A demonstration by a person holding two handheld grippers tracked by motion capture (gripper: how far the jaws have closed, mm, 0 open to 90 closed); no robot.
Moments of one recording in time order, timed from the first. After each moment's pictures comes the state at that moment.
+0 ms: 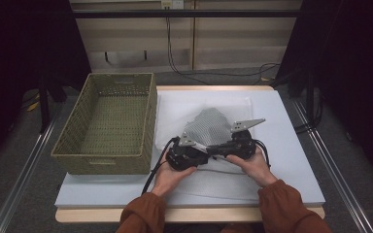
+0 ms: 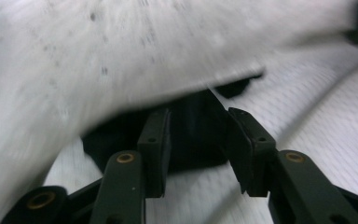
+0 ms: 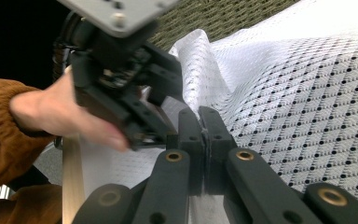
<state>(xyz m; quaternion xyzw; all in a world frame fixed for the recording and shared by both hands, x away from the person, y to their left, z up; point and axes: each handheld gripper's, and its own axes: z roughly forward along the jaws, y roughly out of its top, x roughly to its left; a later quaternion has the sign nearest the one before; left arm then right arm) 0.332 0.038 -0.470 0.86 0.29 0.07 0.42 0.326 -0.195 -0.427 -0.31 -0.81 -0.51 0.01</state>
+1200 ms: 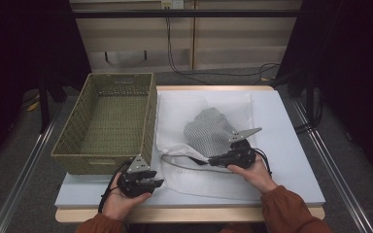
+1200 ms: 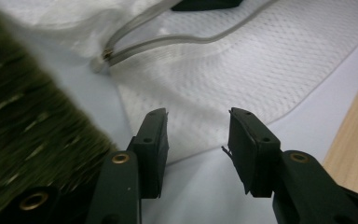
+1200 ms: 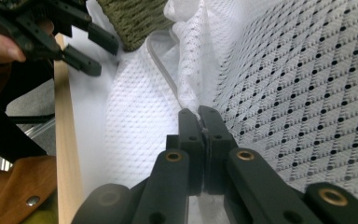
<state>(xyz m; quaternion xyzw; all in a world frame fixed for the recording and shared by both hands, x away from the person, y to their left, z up) 0.269 0.163 -0.462 0.87 0.30 0.08 0.38 0.313 -0.195 -0.452 -0.31 -0.83 -0.46 0.02</state>
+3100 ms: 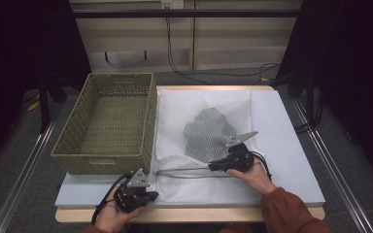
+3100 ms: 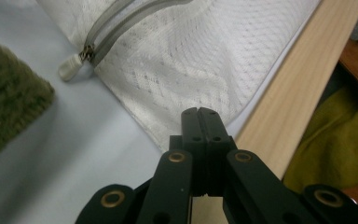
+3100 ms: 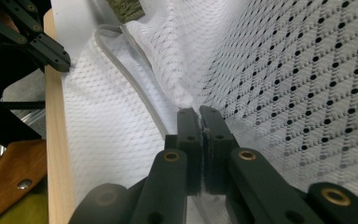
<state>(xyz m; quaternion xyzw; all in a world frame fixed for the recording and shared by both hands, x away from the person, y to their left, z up) 0.234 0.167 -0.464 0.90 0.26 0.03 0.33 0.311 -0.193 -0.467 -0.31 -0.84 -0.44 0.03</state>
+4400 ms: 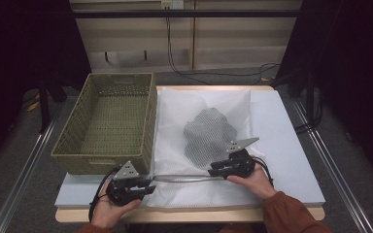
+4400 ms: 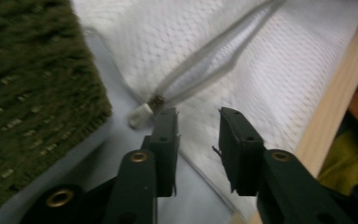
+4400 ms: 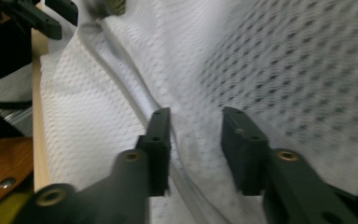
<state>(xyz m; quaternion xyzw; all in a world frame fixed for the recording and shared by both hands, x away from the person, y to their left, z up) 0.253 0.185 -0.460 0.86 0.31 0.05 0.40 0.298 -0.195 -0.472 -0.31 -0.84 -0.44 0.00</state>
